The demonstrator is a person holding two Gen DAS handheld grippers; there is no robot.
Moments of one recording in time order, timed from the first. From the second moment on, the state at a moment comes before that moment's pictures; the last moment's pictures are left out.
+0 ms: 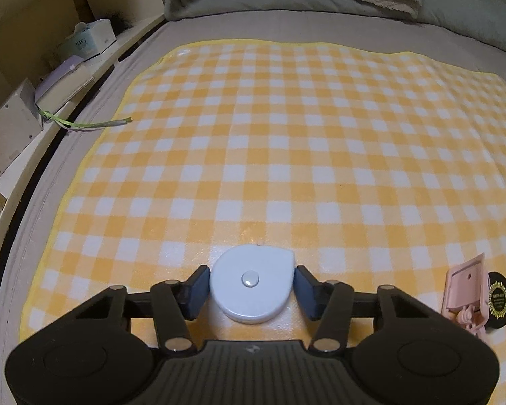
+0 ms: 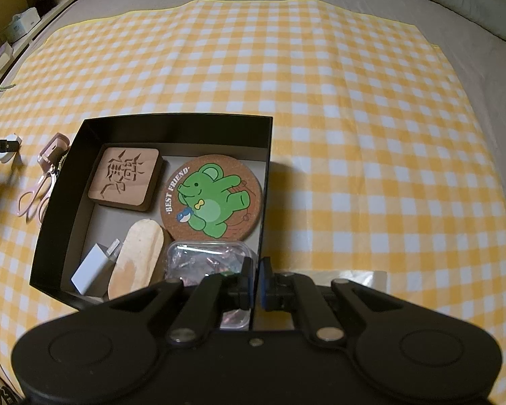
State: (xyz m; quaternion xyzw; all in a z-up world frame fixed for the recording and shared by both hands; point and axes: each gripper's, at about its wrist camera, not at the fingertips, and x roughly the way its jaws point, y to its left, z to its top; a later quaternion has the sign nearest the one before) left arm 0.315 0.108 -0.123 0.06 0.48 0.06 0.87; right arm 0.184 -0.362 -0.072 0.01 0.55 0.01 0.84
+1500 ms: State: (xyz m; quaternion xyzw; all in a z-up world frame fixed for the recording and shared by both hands) left arm 0.202 -0.138 -0.076 0.12 0.46 -0.26 0.84; right arm 0.181 -0.352 -0.080 -0.02 0.53 0.00 0.85
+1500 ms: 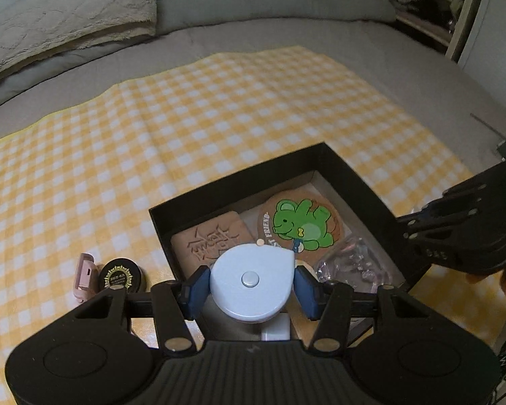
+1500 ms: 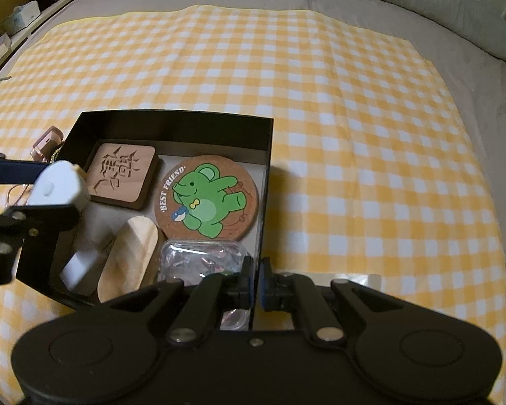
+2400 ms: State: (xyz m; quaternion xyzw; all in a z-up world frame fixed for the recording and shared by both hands) left arm 0.196 -0.138 -0.081 0.16 0.46 -0.26 0.83; right arm 0.186 -0.351 -0.083 -0.02 0.54 0.00 0.84
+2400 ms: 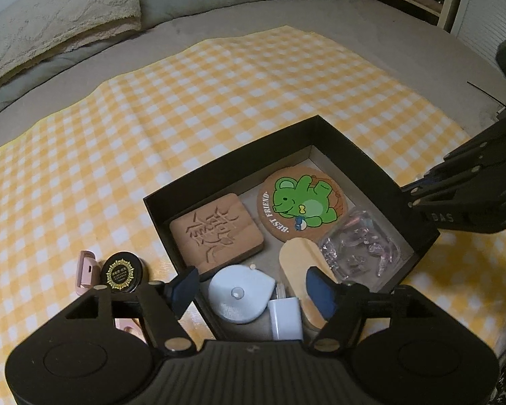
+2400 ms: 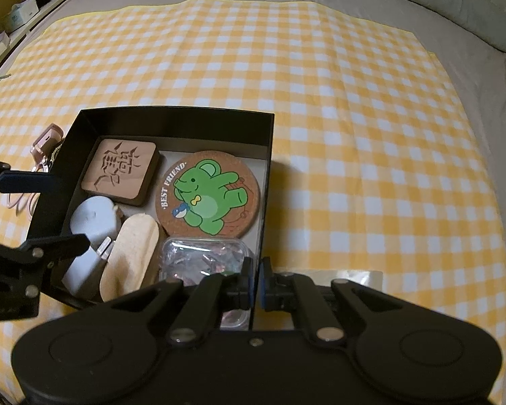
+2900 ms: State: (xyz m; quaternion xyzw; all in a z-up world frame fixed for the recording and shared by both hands) left arm 0.190 -0.124 -0.058 0.12 0.45 -0.27 0.84; right arm 0.188 -0.349 -0.084 -0.02 0.55 0.00 0.84
